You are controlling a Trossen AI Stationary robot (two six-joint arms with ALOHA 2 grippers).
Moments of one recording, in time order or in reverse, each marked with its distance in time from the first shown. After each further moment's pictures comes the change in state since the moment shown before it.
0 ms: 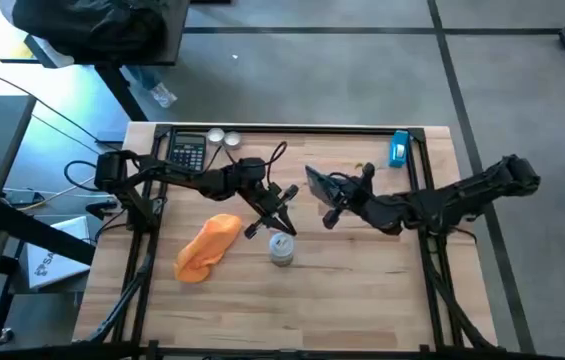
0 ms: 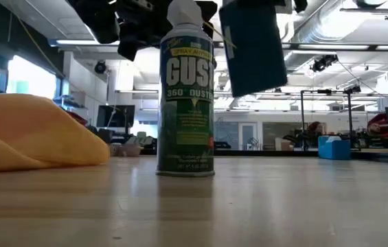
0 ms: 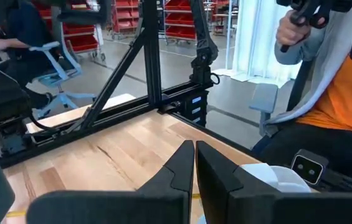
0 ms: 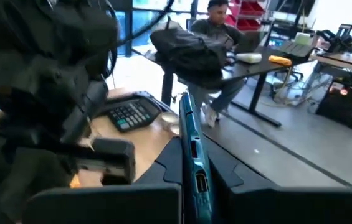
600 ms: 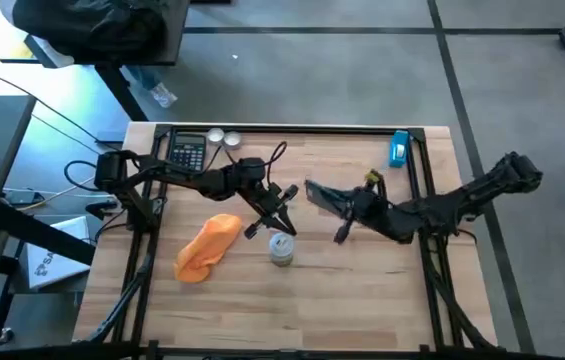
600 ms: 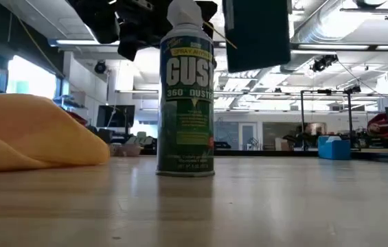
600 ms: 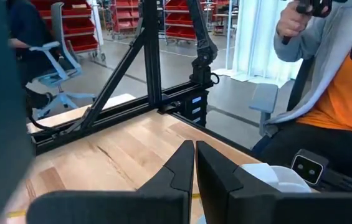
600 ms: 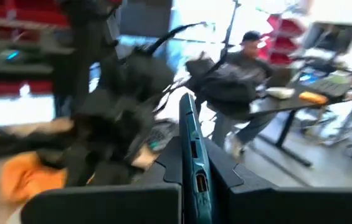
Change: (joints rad) left arm 0.000 0.000 0.000 0.000 0.000 -0.002; right arm 0.113 -0.047 0.000 -0.008 -0.052 -0.077
